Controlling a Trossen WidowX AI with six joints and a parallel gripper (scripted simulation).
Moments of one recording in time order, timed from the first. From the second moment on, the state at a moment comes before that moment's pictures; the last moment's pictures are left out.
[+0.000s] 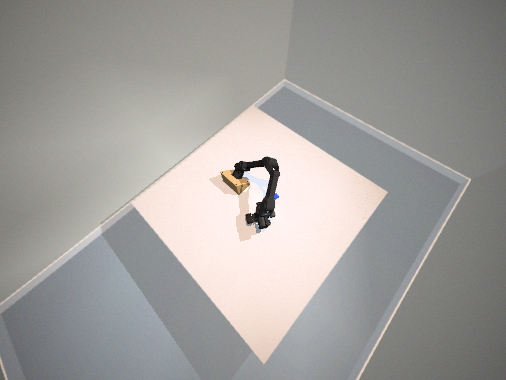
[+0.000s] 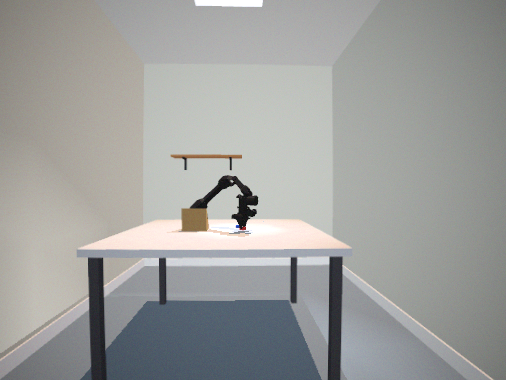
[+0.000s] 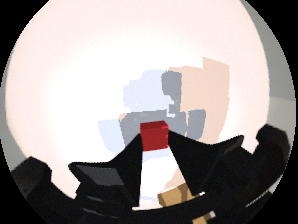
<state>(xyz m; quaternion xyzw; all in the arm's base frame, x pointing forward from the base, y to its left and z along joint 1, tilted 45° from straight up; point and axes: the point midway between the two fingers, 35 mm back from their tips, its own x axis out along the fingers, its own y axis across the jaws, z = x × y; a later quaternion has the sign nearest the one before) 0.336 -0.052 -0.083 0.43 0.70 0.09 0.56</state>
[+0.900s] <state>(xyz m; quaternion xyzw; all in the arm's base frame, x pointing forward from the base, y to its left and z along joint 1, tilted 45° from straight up) 0.335 -0.118 -0.002 0.43 0.70 0.09 0.57</state>
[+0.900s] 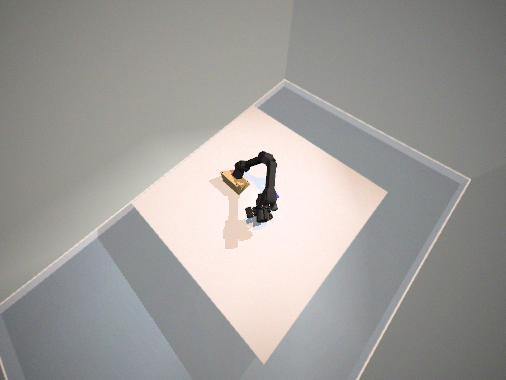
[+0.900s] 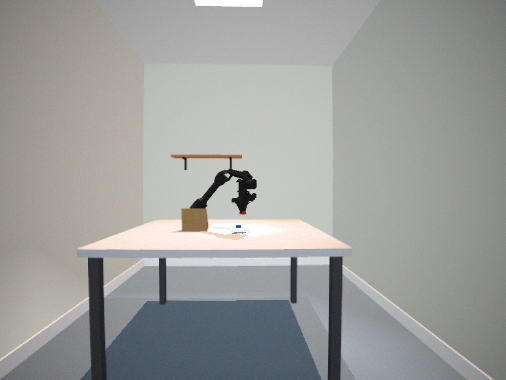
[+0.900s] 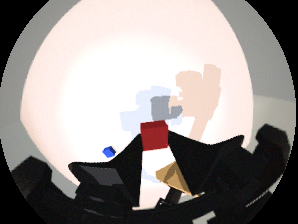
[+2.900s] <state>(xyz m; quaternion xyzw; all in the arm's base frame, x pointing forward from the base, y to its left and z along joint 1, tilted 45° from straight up) 0.295 0.078 0.069 0.32 0.67 0.21 0.63</state>
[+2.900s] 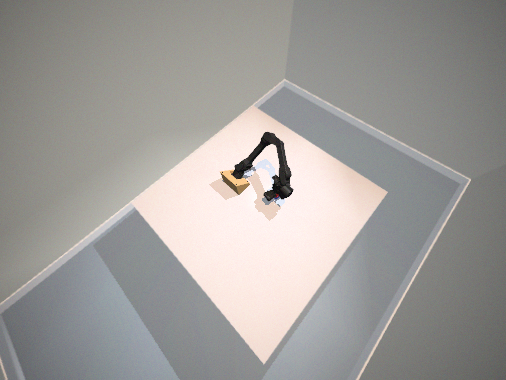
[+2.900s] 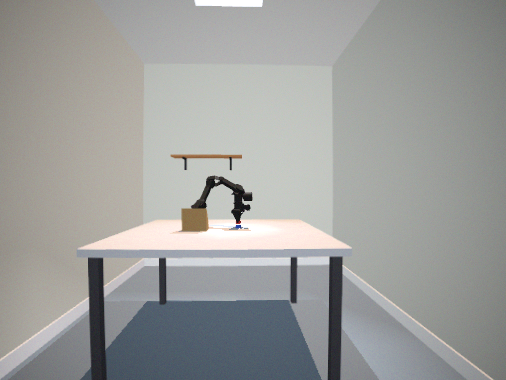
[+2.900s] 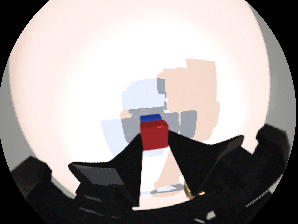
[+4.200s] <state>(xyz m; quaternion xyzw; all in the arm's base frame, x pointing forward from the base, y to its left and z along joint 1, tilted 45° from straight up) 0.296 0.086 0.061 0.32 0.67 0.21 0.63</state>
